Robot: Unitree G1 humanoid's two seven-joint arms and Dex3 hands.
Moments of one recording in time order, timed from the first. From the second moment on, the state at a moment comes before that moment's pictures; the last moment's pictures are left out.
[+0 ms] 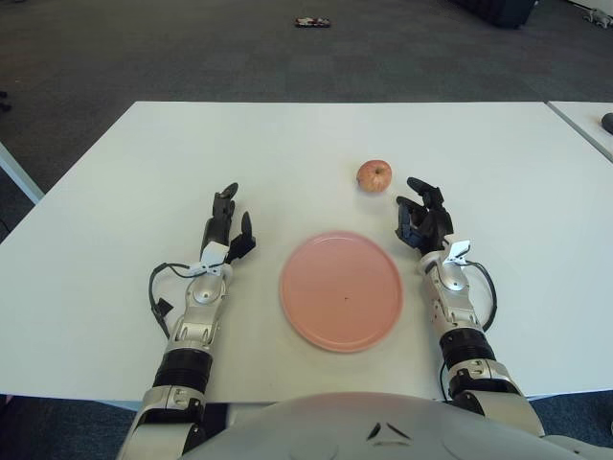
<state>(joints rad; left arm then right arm) -0.05 0.12 0.04 0.37 0.13 -0.29 0.12 -0.20 0.02 -0.11 0.57 0.09 -0.38 0.01</state>
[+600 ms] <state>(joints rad) -0.05 0.12 0.04 0.37 0.13 -0.29 0.12 -0.20 0.02 -0.11 0.56 0.09 -0.37 0.01</state>
